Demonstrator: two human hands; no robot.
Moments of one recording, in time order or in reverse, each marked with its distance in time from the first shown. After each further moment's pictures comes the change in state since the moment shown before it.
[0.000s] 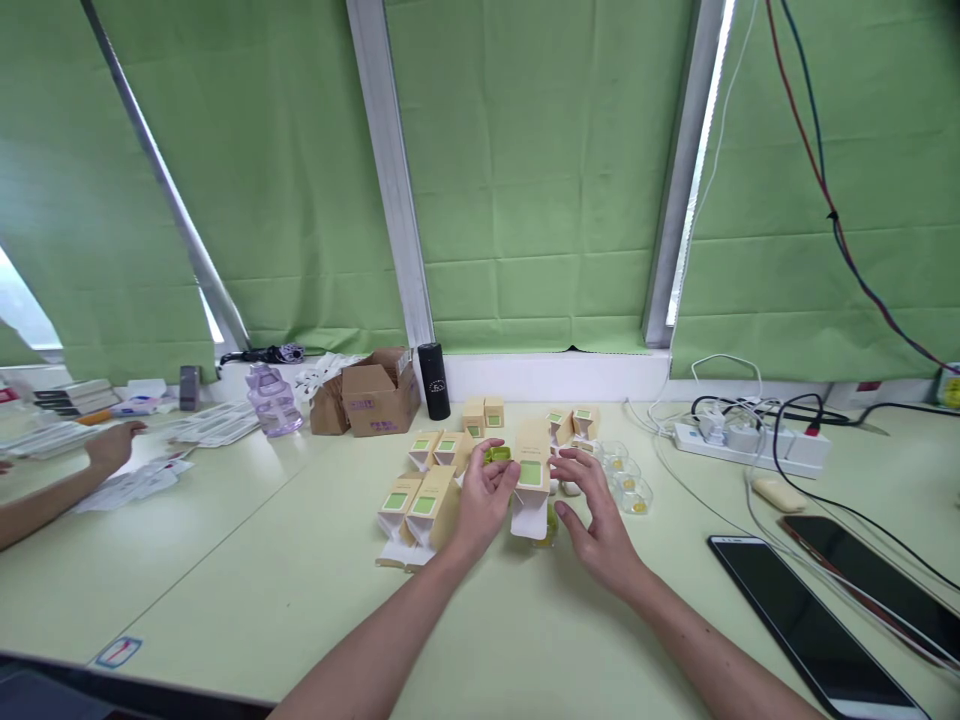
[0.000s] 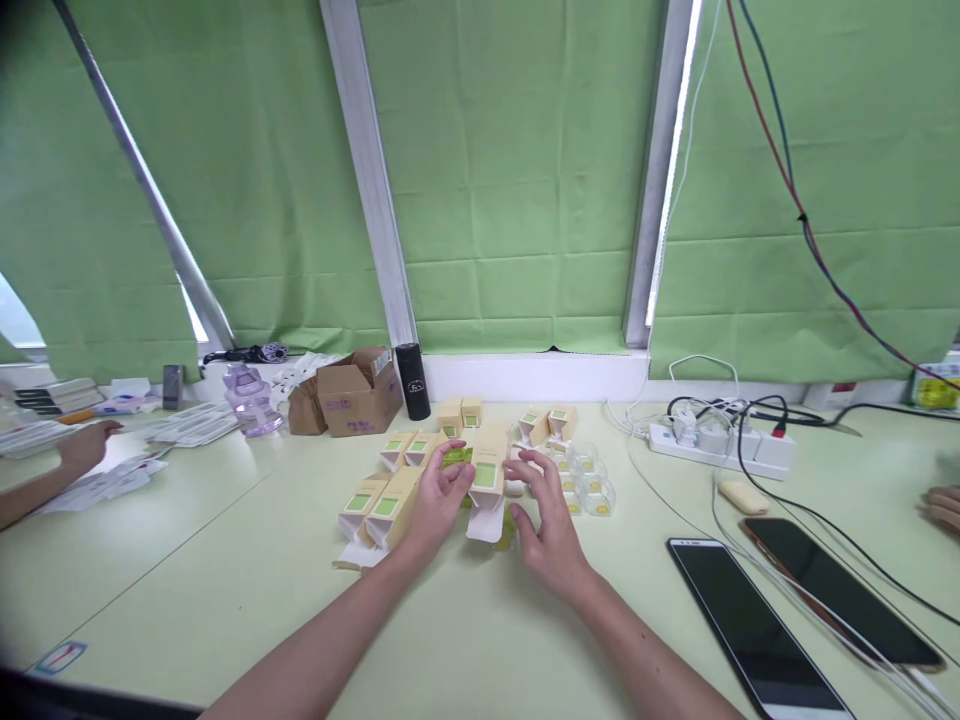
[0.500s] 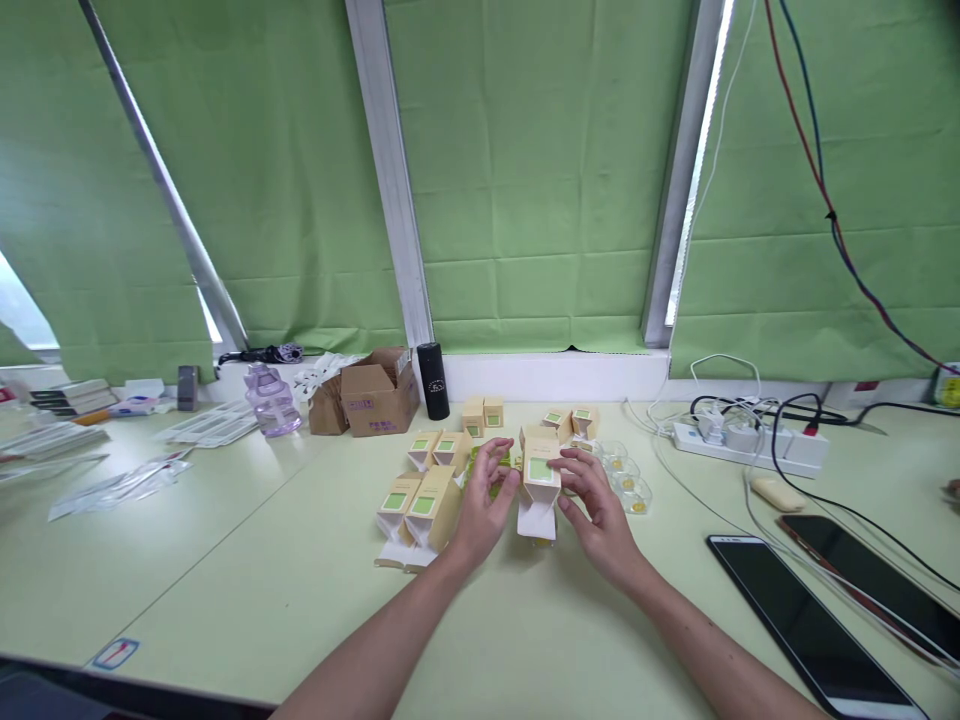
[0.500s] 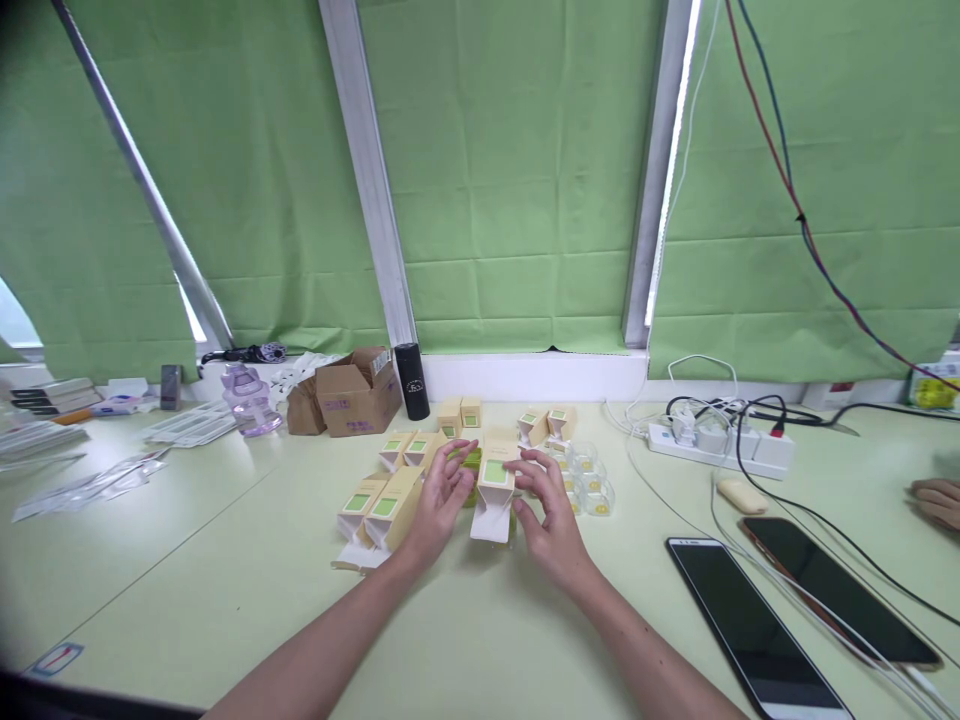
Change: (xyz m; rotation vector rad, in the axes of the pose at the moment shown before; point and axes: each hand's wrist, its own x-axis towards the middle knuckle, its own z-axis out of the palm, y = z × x) left_hand -0.005 -0.005 -0.006 0.159 -0.056 0.147; right_hand 0.001 0.009 0.000 0.208 0.013 0.118
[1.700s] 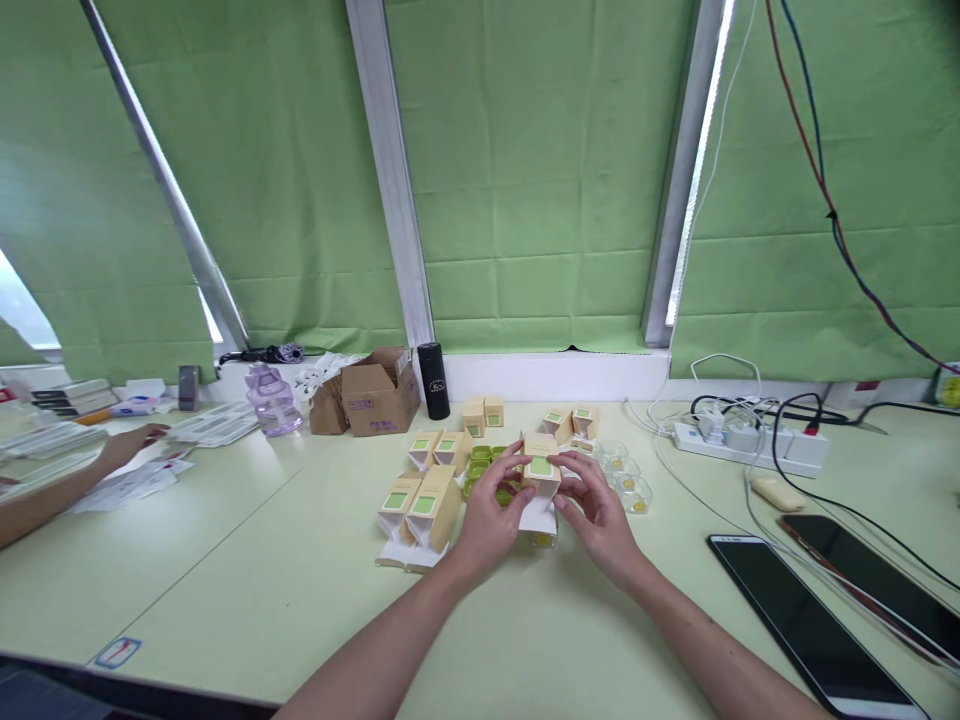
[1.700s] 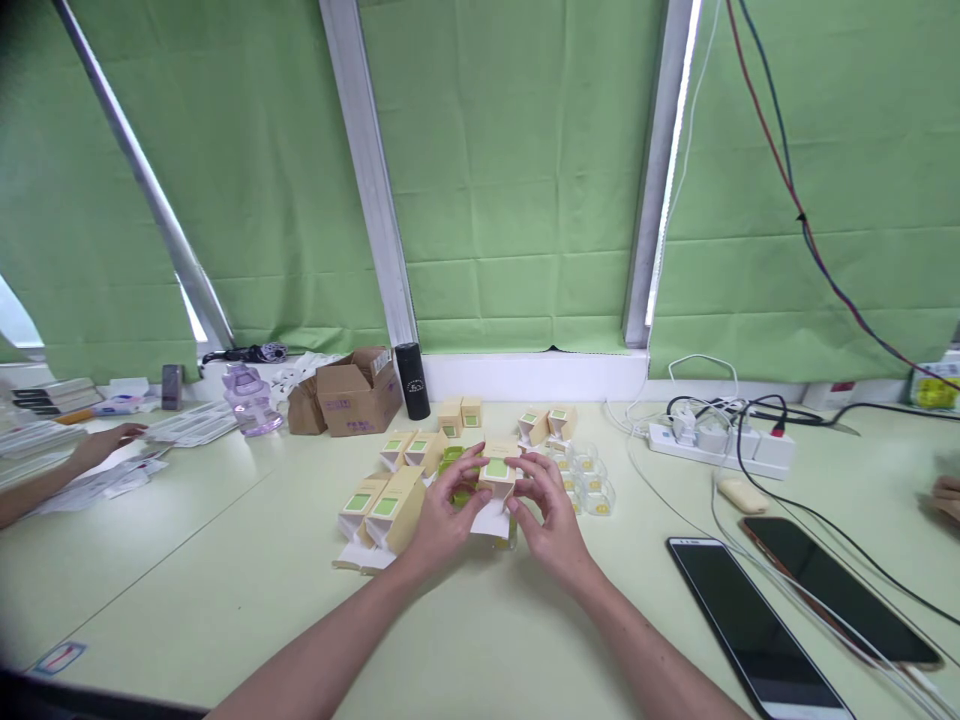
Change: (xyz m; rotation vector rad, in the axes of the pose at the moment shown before) left_hand -0.008 0.010 0.011 0.201 0.022 0.028; right_hand 0.001 -0.001 0.000 0.119 -0.025 0.099
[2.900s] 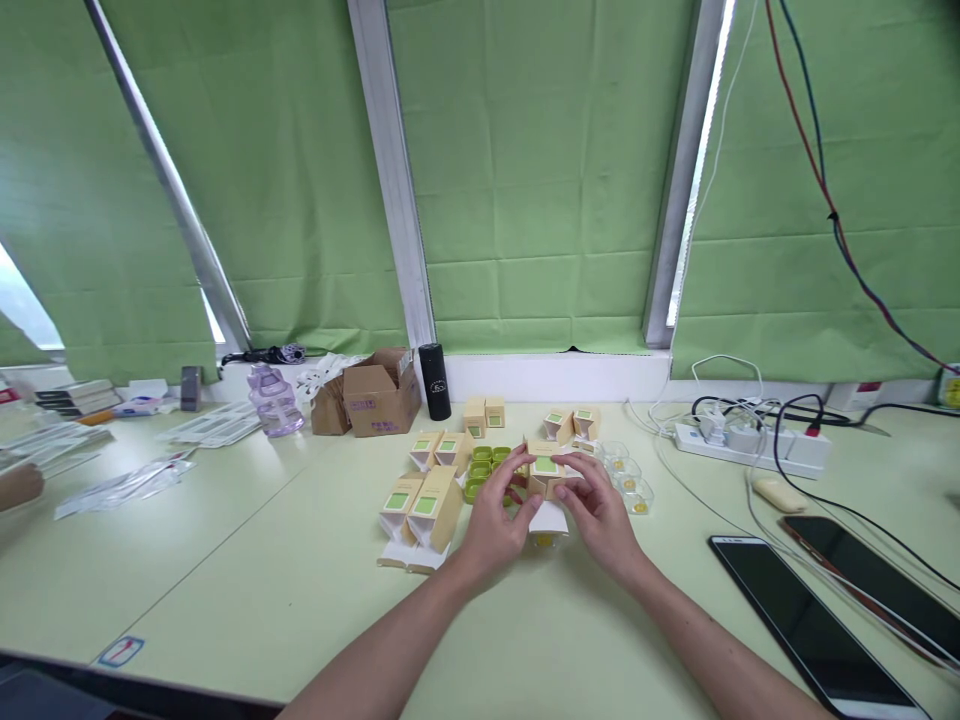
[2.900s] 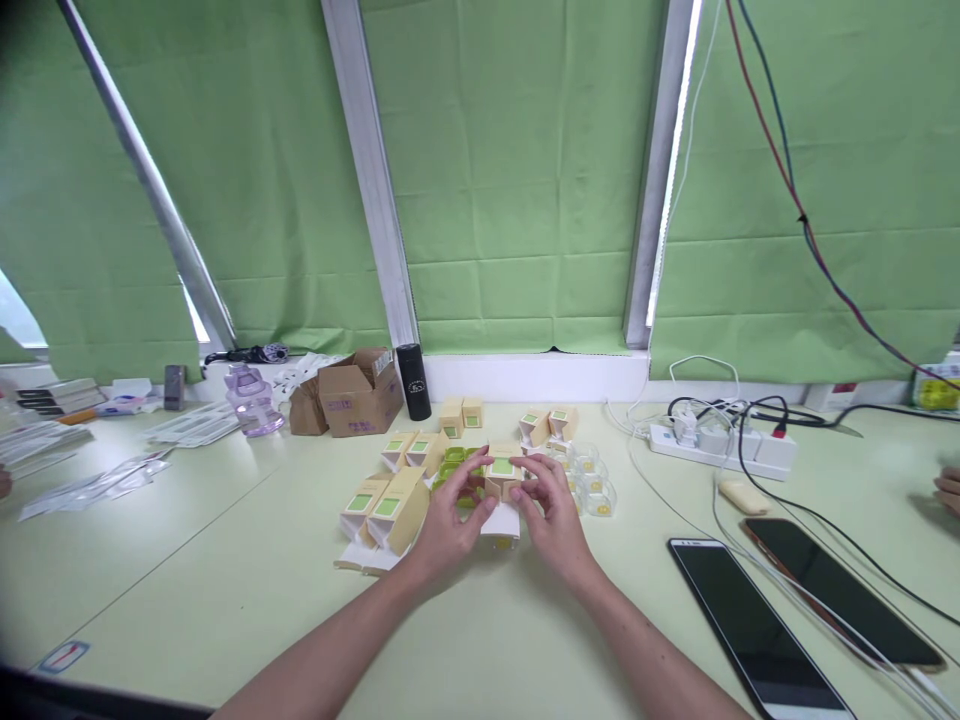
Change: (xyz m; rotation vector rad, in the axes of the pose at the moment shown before) left_hand -0.004 0.000 -0.003 0.086 -0.091 0.067; right_hand 0.003 0.006 0.001 -0.060 0.098 0.036
